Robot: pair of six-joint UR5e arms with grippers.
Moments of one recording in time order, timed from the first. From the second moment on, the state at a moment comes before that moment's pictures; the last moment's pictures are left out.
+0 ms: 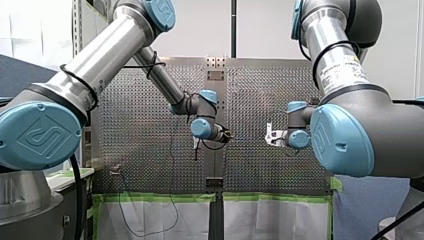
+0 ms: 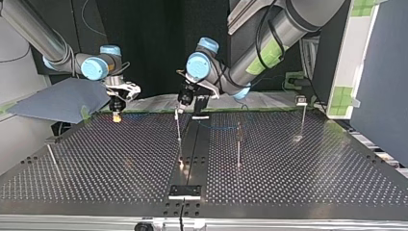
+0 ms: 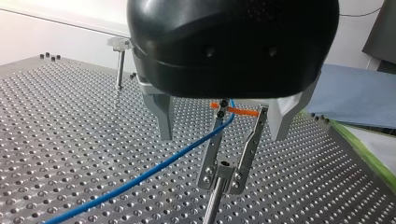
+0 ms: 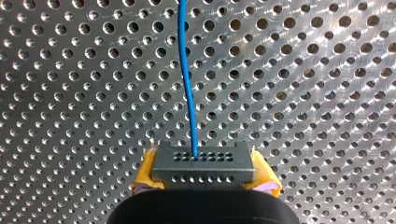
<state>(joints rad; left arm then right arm) -0.60 -2.25 -1.56 -2.63 -1.70 -1.70 1.80 -0.88 1.67 -0.73 1.48 1.60</state>
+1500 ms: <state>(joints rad) -0.61 -2.12 -1.69 -2.71 -1.76 -1.63 1.80 -0.88 1.67 -0.73 1.48 1.61</state>
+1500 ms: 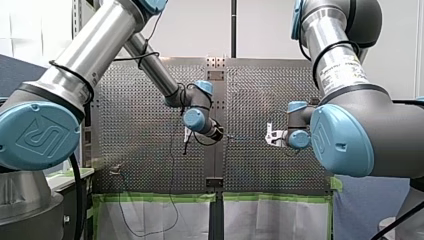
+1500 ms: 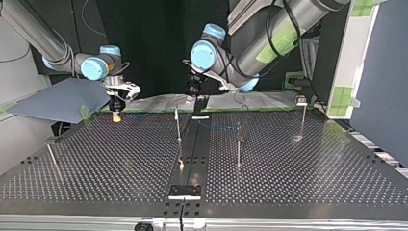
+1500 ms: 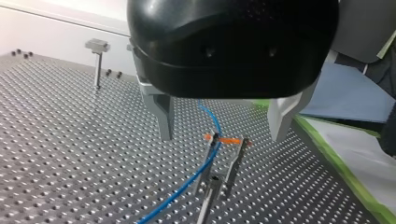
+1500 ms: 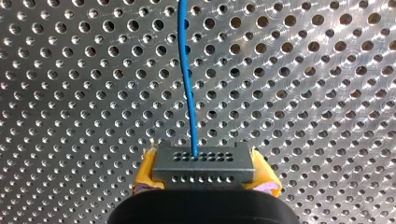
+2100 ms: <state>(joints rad) -0.60 -1.96 -1.85 -2.55 -1.77 -1.76 1.80 -0.88 1.67 -0.73 1.48 1.61</state>
